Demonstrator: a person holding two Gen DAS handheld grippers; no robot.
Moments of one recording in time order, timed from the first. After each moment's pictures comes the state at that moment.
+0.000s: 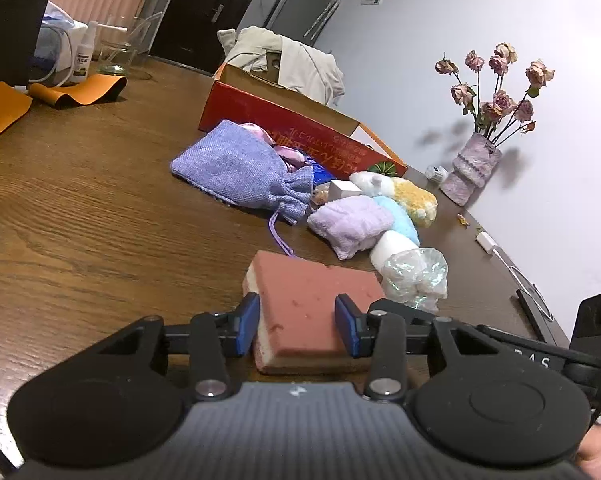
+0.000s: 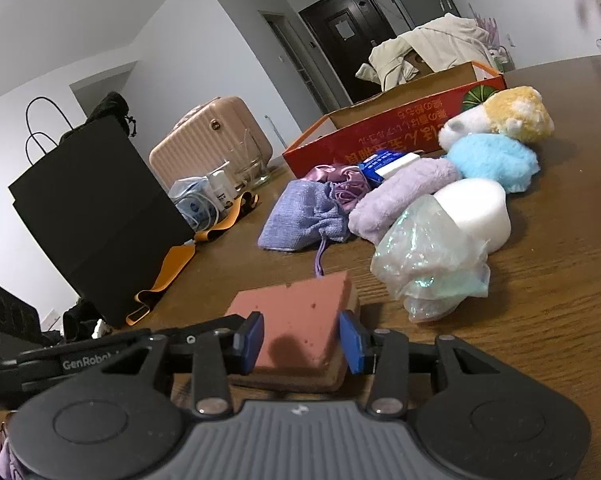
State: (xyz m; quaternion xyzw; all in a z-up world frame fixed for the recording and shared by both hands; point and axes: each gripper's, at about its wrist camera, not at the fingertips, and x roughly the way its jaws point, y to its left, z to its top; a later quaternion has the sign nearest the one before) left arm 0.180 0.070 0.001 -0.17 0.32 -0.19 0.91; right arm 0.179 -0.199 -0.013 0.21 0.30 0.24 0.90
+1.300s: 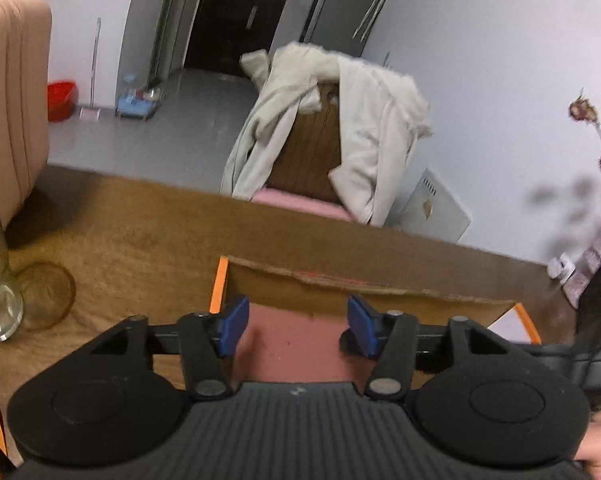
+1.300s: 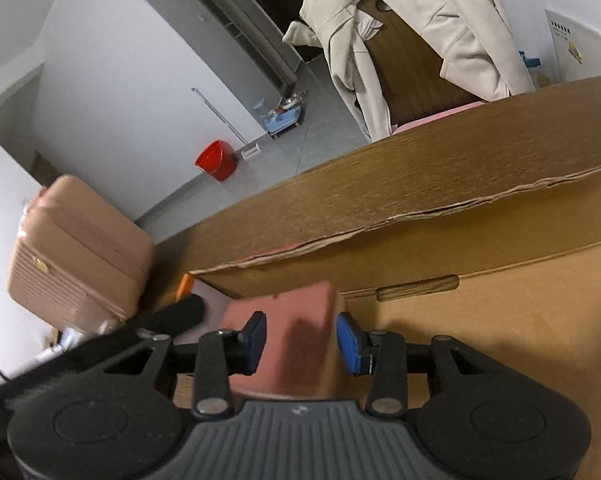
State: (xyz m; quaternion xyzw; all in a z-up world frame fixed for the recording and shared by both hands) left arm 0.631 0.041 0.068 -0.11 0.33 -0.11 0.93; right arm 0.676 -0.189 0.020 0.24 0.41 0.19 0.86
